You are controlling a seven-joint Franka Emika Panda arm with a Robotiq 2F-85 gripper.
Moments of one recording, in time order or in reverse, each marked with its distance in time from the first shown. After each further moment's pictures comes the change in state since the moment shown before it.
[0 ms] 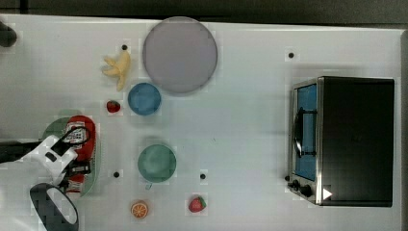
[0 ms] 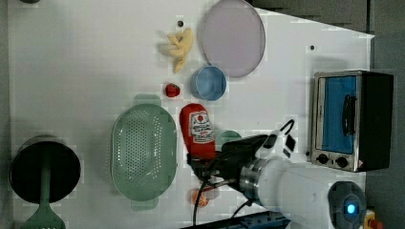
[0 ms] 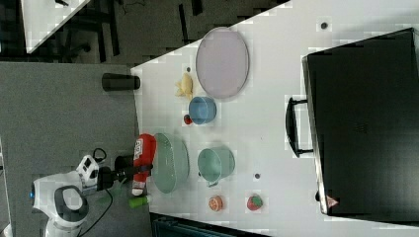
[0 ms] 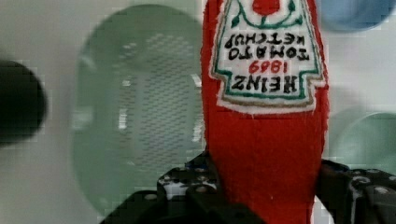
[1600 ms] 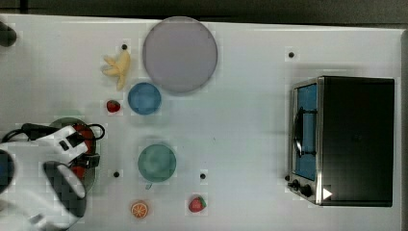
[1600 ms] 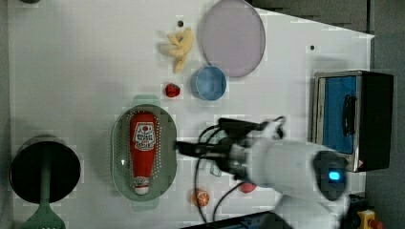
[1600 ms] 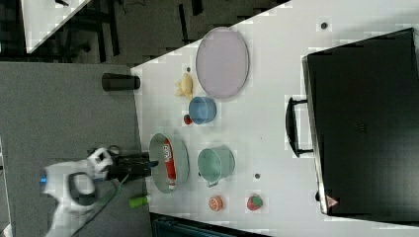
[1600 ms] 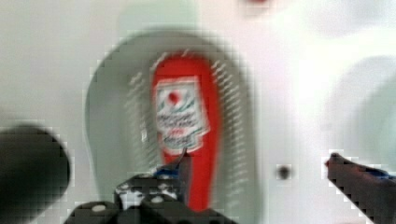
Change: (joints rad) arm -0.045 0.128 0.009 0.066 -0.072 0.007 0.268
